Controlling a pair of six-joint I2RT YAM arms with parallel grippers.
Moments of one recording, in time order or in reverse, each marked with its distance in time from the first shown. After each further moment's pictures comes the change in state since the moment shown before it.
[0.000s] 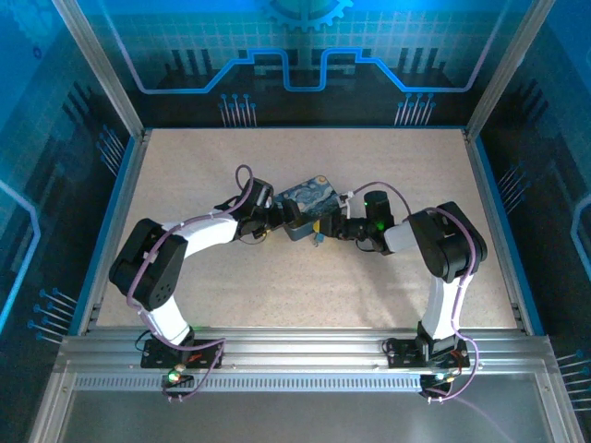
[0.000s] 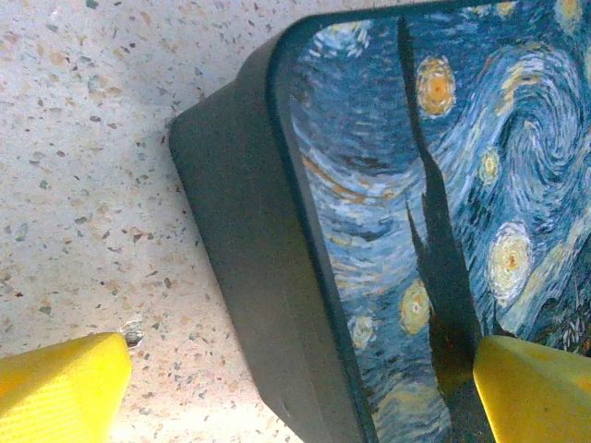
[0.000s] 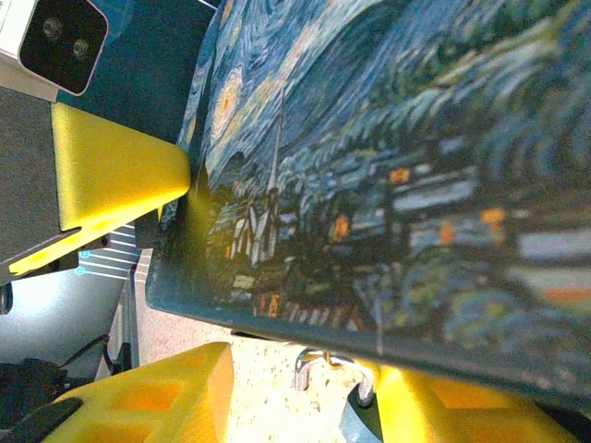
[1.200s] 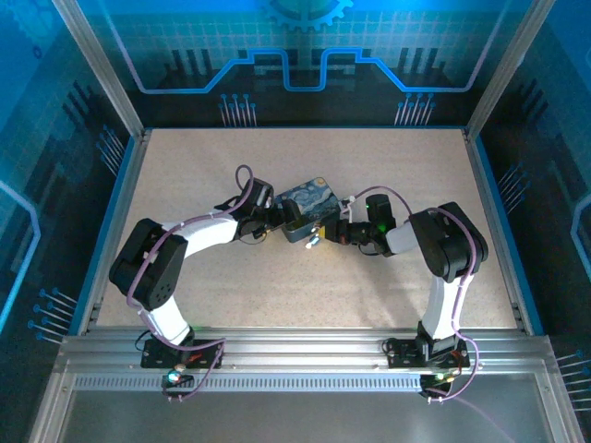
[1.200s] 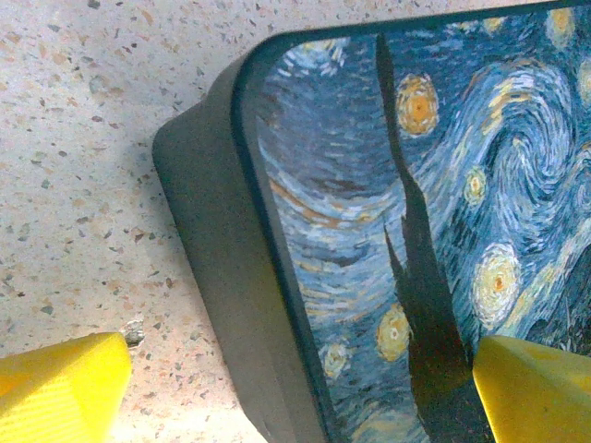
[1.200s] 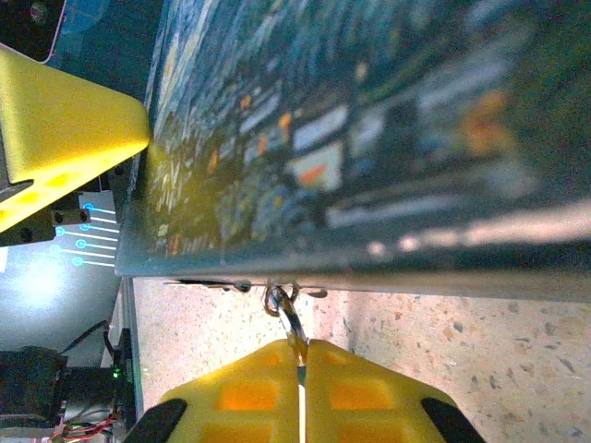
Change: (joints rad) left arm 0.000 0.000 0.000 0.000 -0.001 0.000; right arm -0.013 0.000 -0.024 -0.056 -0.018 -0.022
